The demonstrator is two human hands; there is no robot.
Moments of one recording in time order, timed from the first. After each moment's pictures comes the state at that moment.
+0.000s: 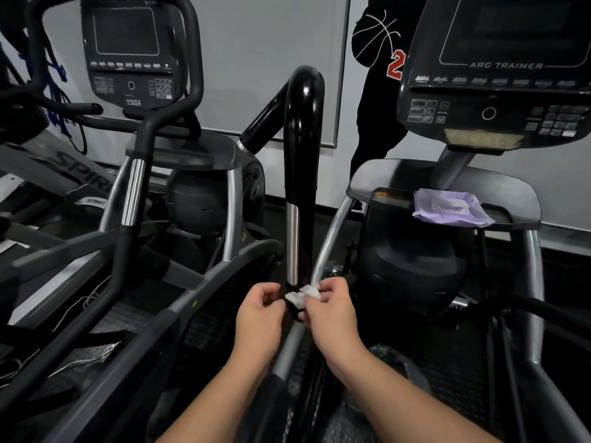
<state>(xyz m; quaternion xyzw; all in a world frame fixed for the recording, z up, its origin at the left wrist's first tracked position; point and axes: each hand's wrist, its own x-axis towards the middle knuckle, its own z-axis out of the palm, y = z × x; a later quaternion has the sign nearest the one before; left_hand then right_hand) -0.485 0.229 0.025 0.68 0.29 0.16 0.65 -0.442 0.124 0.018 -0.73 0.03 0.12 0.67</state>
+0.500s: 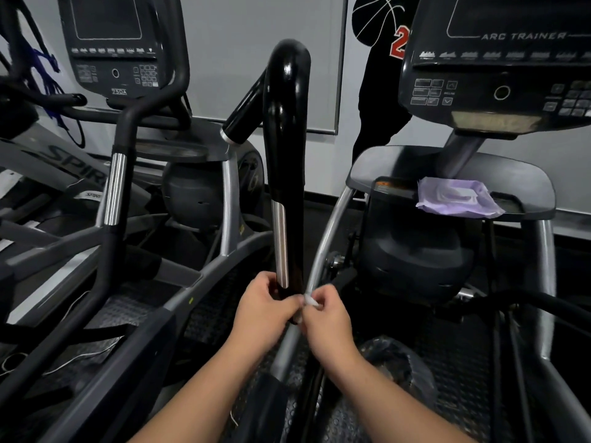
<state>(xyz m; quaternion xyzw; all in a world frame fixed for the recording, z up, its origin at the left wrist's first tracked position) -0.455 0.232 0.031 0.80 0.26 0.08 0.54 -0.422 0.123 -0.018 -0.75 0.03 0.15 0.64</state>
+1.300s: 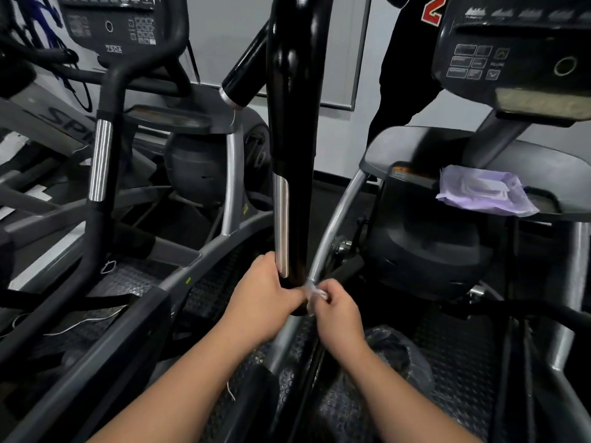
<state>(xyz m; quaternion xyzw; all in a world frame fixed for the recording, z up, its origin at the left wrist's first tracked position) -0.422 0.239 0.028 0.88 0.20 0.05 0.42 -0.376 0.109 -0.058 -0.81 -0.03 0.15 0.57</state>
